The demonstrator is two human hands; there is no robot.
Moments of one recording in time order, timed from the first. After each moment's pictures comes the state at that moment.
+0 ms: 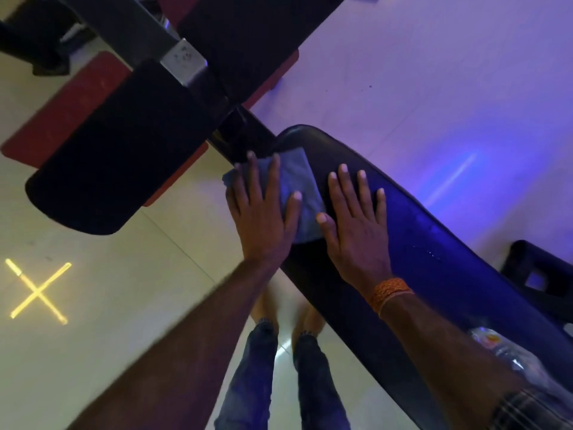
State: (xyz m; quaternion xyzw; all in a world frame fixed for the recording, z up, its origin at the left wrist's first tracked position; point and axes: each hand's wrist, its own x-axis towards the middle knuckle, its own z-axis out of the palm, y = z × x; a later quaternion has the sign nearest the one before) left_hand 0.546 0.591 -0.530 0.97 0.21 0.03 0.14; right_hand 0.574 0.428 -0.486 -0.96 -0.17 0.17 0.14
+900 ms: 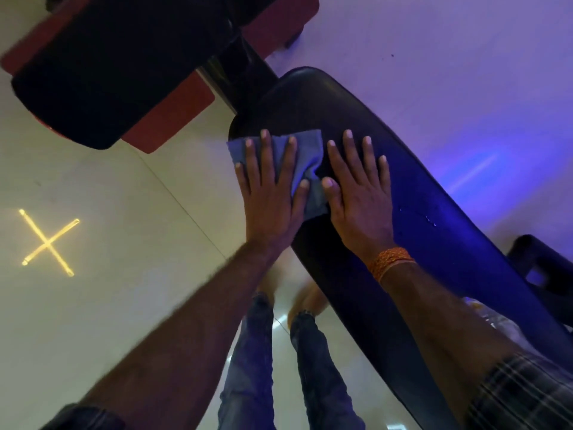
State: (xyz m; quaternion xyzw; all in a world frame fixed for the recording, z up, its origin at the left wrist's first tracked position) left_hand 0.491 0.544 -0.535 0.97 0.19 0.01 0.13; right_hand 0.559 0.395 -0.492 -0.95 -0.22 0.16 0.18
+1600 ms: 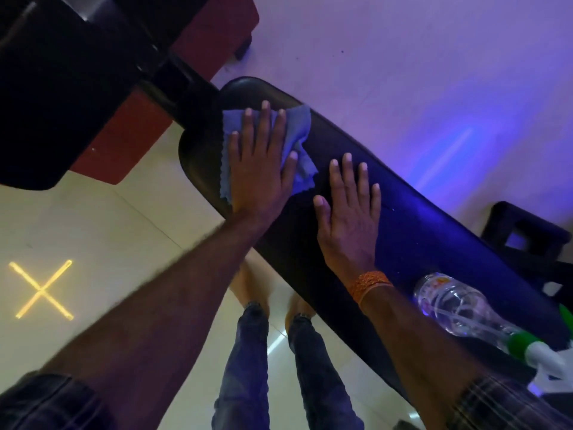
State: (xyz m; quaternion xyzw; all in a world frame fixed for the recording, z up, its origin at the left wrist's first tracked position) left_hand 0.564 0.523 -0.516 0.99 0.07 -0.01 0.08; right_hand 0.525 0.354 -0.488 -0.97 -0.05 0.14 0.19
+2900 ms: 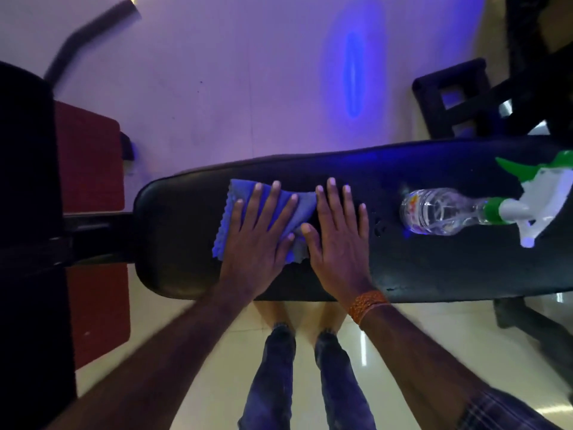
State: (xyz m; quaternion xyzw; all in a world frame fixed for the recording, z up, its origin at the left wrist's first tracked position) left_hand 0.562 0.523 -0.506 0.90 -0.42 -0.11 0.05; right_hand 0.473 0.372 -0.485 -0.94 0.26 0.09 0.19
